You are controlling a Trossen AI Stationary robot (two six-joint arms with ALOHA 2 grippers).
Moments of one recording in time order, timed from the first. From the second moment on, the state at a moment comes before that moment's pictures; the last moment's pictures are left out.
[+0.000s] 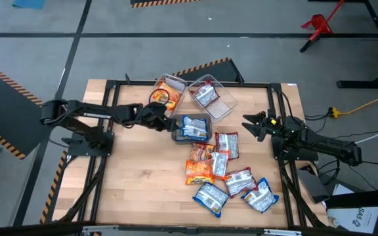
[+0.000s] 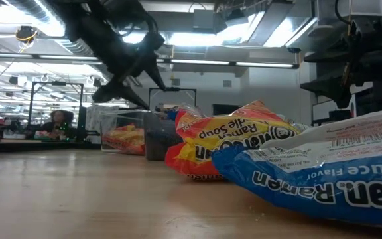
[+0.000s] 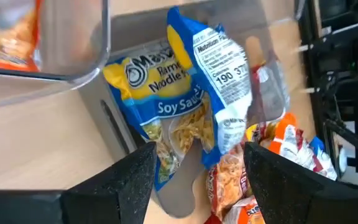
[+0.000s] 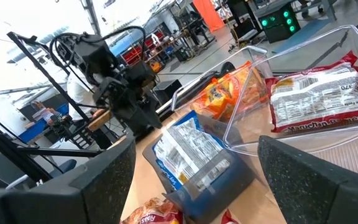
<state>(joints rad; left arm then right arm) 0.20 1.34 0.75 -0.13 0.02 -1.14 -0.26 0.04 0.01 0.02 0.04 0.60</state>
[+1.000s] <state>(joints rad) 0.17 1.45 1.08 -0.16 -0.20 -0.67 -0.26 0.04 0.01 0.02 0.04 0.60</state>
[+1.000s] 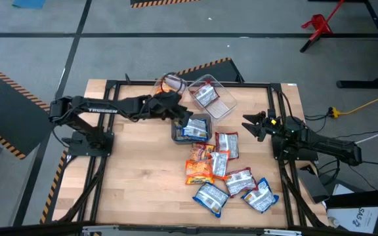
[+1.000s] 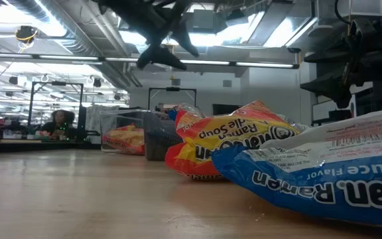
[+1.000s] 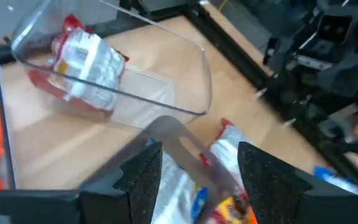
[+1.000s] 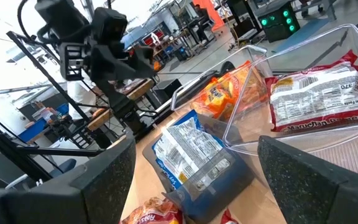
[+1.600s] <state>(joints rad) 0.14 1.82 1.46 -0.57 -0.16 -0.34 -0.26 0.04 0.01 0.02 0.04 0.60</state>
